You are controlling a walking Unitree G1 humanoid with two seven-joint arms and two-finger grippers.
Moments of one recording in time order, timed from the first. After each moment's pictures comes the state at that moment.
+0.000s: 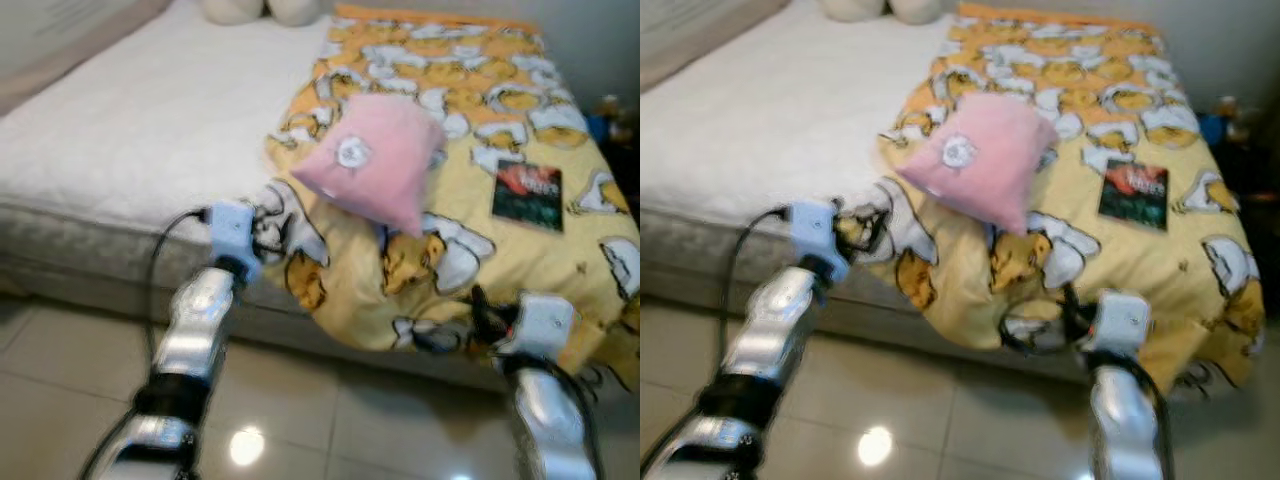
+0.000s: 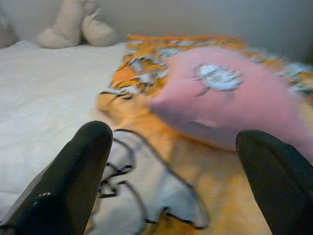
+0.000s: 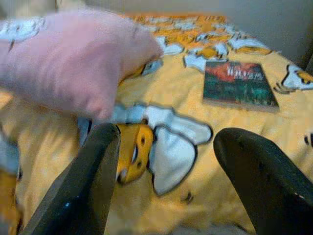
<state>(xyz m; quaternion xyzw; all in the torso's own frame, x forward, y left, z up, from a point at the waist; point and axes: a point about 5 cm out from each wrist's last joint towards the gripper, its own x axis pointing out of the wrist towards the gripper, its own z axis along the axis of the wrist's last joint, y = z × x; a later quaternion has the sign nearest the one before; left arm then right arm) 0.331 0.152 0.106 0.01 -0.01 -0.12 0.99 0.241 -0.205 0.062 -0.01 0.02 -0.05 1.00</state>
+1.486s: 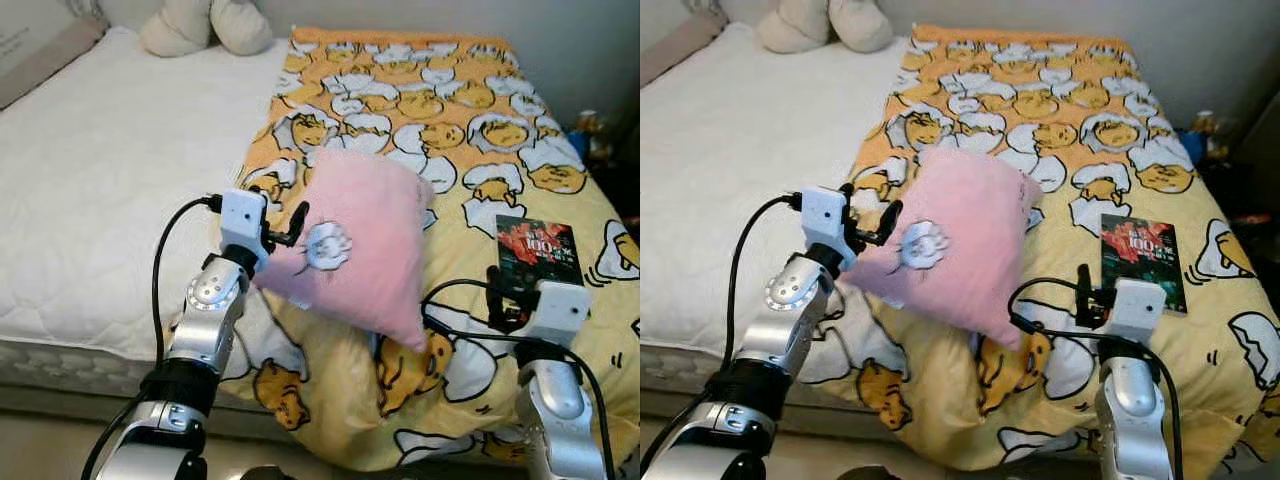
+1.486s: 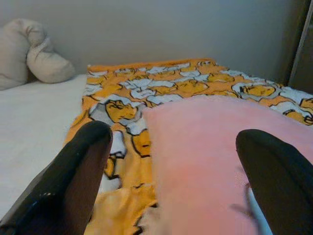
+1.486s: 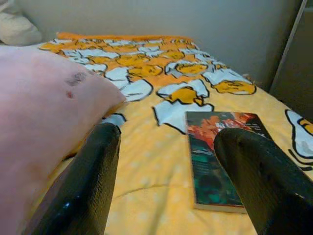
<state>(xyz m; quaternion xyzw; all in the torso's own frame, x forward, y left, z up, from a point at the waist) 0.339 0.129 0.123 0.02 -0.05 -0.16 0.98 0.245 -0.223 0.073 -0.03 0.00 -0.09 1.00</state>
